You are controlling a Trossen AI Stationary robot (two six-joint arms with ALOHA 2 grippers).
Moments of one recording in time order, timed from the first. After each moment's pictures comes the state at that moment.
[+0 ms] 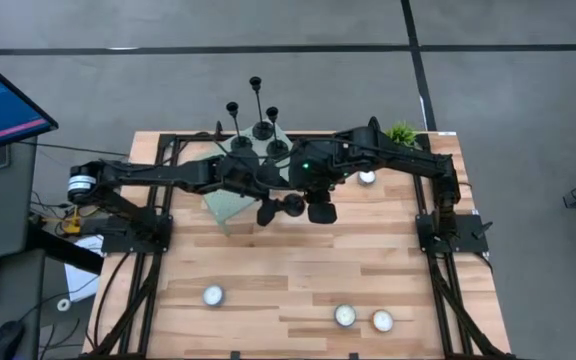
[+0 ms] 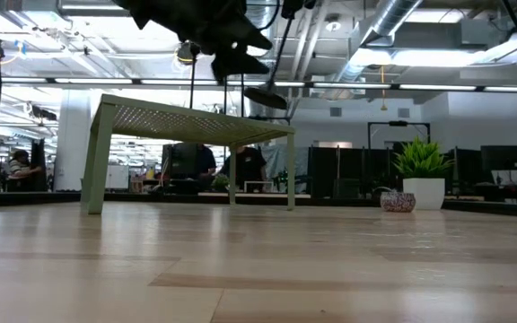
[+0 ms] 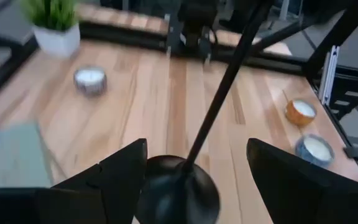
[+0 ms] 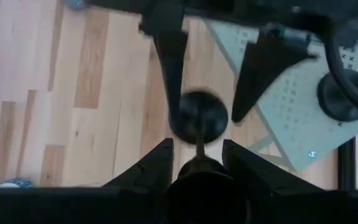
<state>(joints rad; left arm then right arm) 0.13 1.25 1.03 -0.05 0.20 -0.03 -0.02 1.96 2.34 -1.48 0.02 -0.14</state>
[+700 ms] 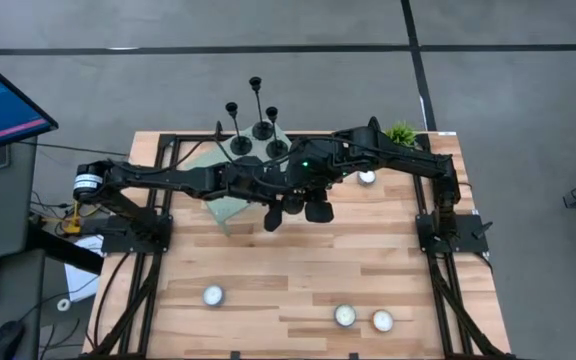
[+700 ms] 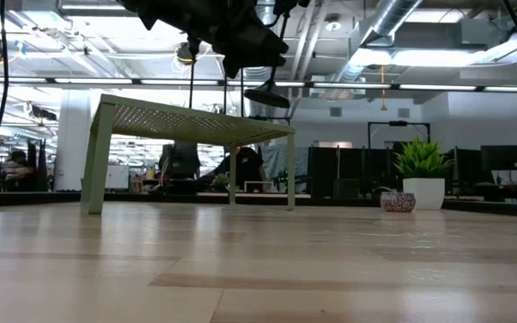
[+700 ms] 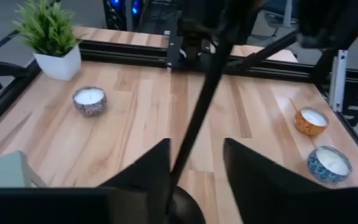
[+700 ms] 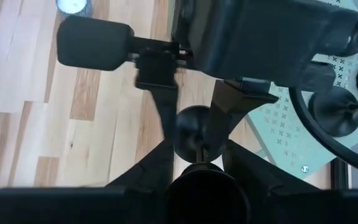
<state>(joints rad) 0.08 1.31 1.04 0.06 0.11 0.00 -0.02 1.96 2.34 -1.43 0.02 -0.16</state>
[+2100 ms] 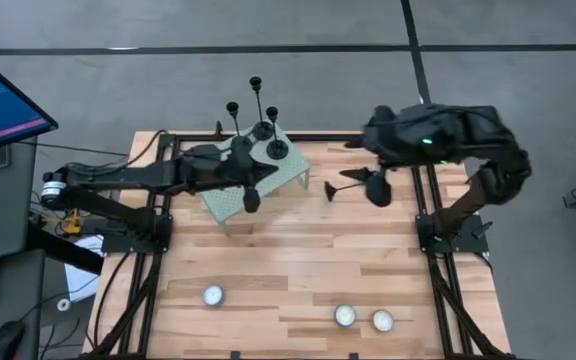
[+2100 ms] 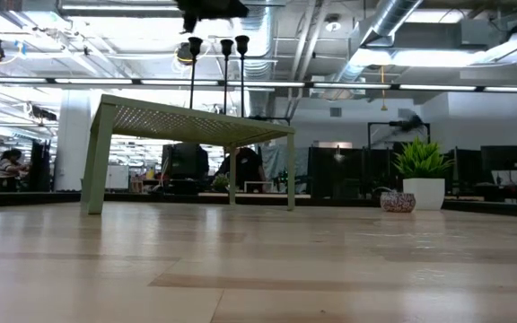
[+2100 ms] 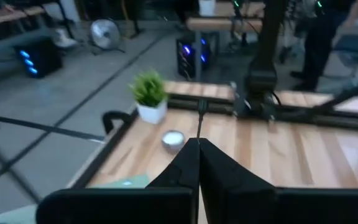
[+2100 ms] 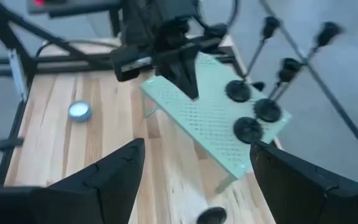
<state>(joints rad) 0.06 1.01 1.01 -0.04 -0.21 0.05 0.09 1.59 2.35 -1.39 0.27 0.08</state>
